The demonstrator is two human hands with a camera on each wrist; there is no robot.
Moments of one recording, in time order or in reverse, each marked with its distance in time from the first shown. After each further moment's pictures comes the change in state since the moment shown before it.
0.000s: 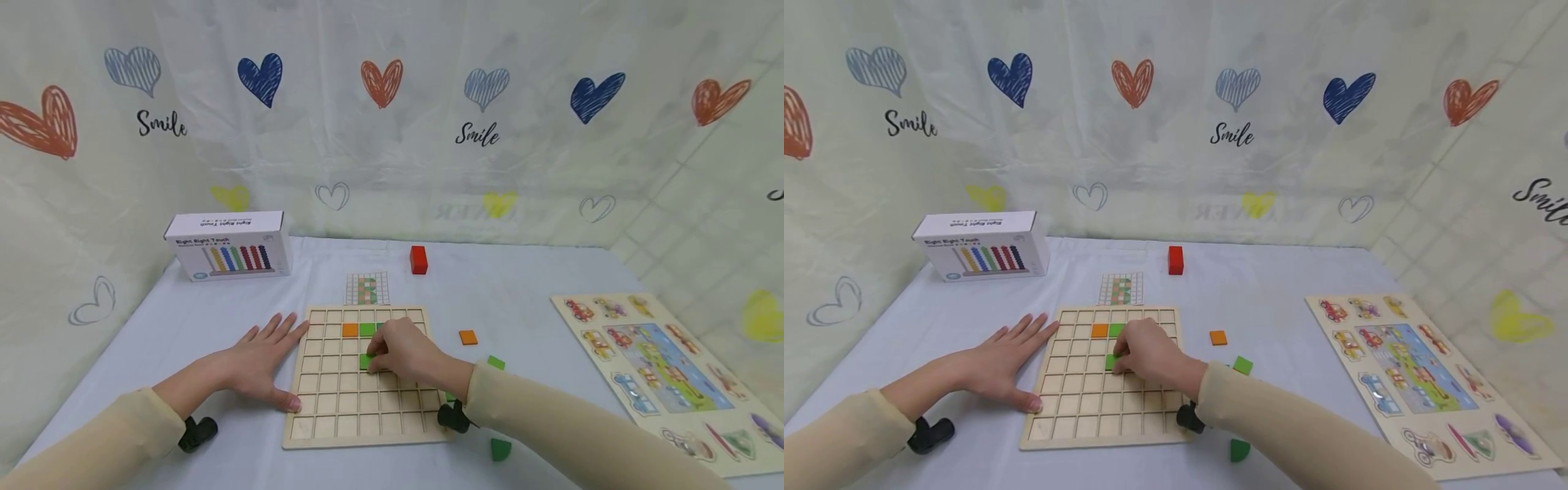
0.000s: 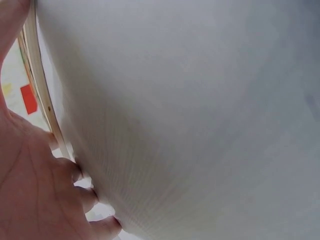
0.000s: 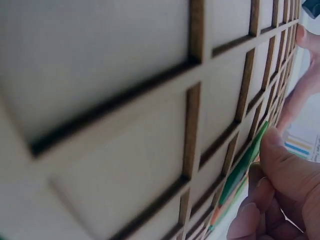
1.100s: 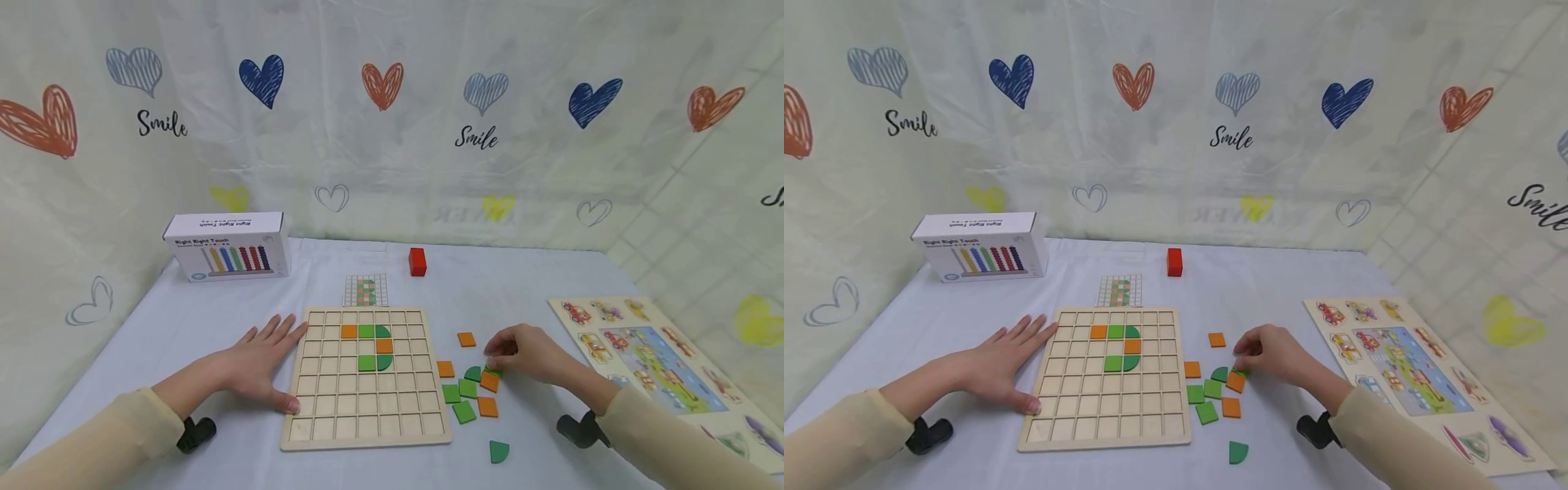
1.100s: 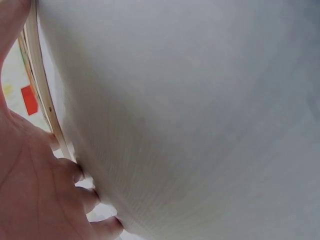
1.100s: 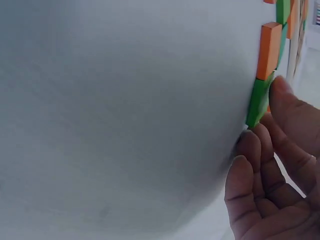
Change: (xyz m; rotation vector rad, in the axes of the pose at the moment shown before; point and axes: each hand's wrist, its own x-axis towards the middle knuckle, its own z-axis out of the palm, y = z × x) left_hand 0.002 -0.002 0.003 0.000 0.004 -0.004; right_hand -0.092 0.135 -0.084 -0.007 0.043 0.234
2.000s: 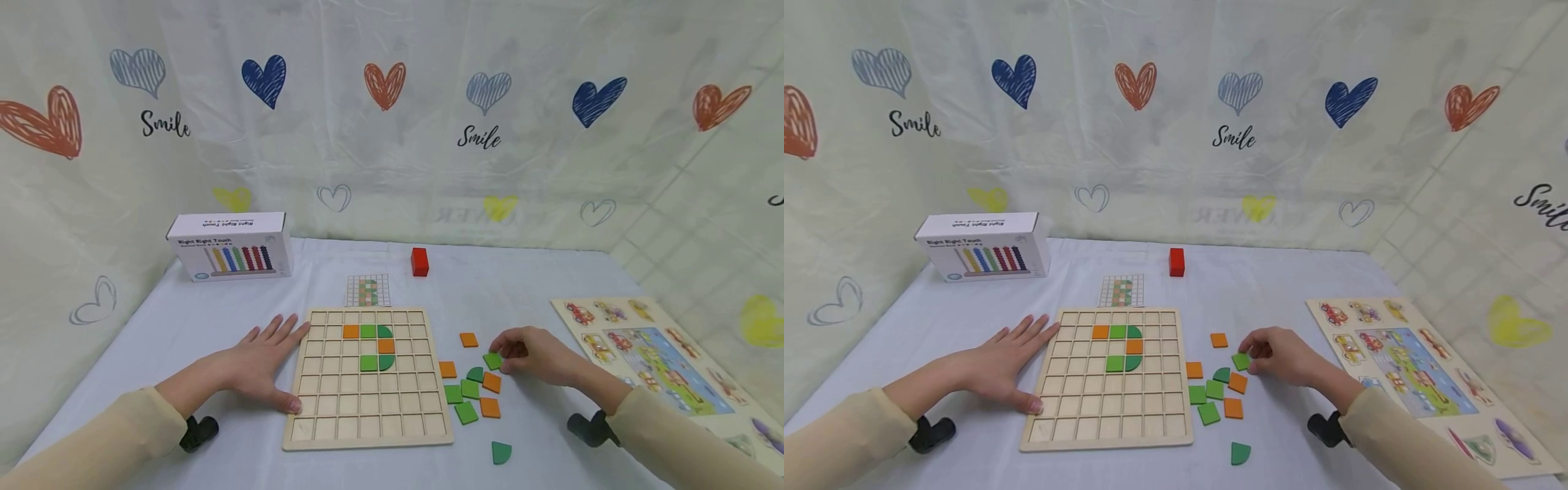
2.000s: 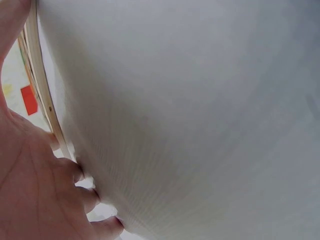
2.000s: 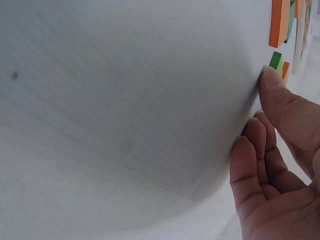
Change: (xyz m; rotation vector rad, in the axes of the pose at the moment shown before) left_hand -0.002 0.002 -0.002 0.011 -0.005 0.005; right_hand -0.001 0.017 -0.003 -0.008 -0.042 -0.069
